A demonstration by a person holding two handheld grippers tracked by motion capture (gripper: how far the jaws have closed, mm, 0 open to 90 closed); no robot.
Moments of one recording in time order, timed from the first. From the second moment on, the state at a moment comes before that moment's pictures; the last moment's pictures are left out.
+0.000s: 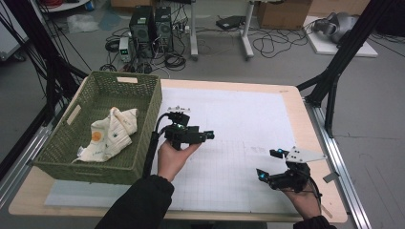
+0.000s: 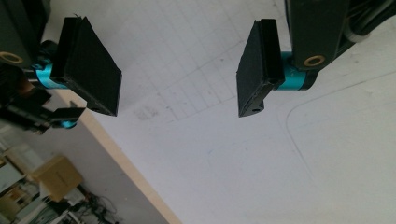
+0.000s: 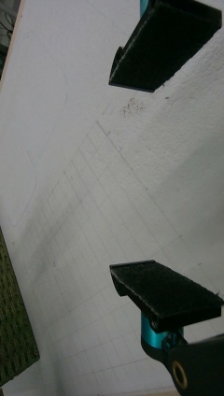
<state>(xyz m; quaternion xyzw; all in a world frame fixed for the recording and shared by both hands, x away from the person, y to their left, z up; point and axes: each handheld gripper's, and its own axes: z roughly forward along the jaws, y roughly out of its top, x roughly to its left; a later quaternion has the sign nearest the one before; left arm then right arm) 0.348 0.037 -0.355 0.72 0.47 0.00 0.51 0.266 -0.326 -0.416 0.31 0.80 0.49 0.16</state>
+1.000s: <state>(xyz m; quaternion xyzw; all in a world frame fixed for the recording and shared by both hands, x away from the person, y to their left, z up) 0.377 0.083 -0.288 0.70 0.45 -0.16 0.53 0.267 -0.327 -0.415 0.31 0.80 0.50 0.16</state>
